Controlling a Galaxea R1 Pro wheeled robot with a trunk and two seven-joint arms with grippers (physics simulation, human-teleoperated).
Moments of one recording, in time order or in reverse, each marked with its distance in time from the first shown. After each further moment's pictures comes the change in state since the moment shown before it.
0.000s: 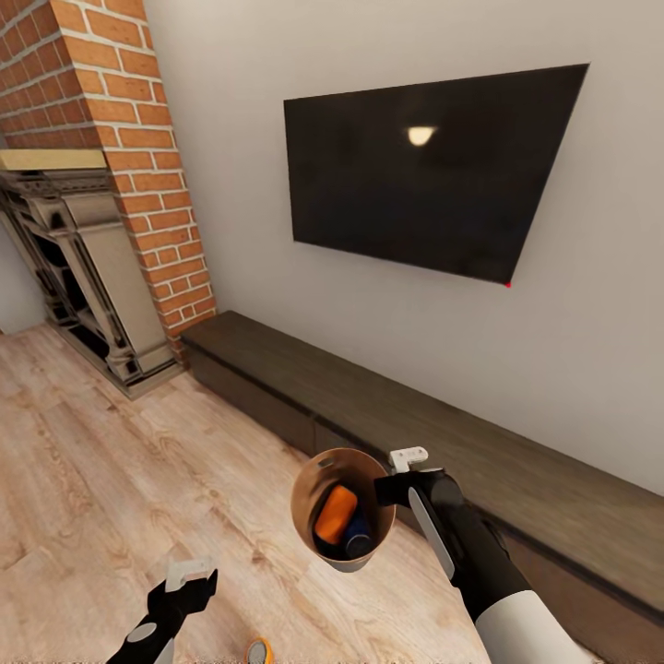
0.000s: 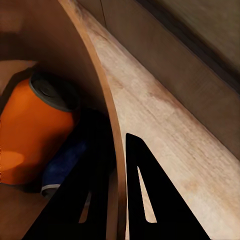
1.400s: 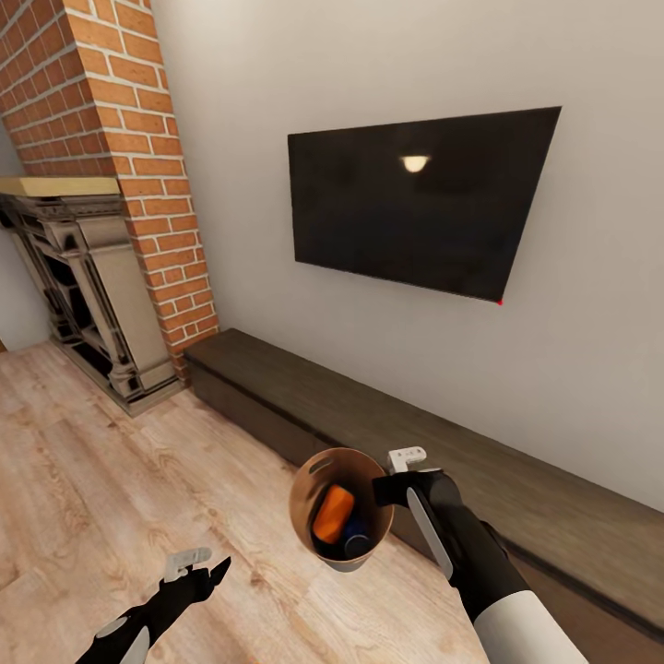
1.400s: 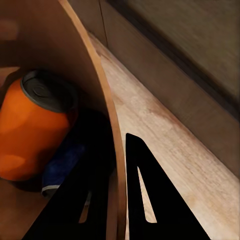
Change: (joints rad) left arm 0.001 0.051 0.115 -0.039 0.085 0.072 -0.468; right arm 0.000 0.005 0.003 0.000 -0.003 -0.003 0.000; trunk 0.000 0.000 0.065
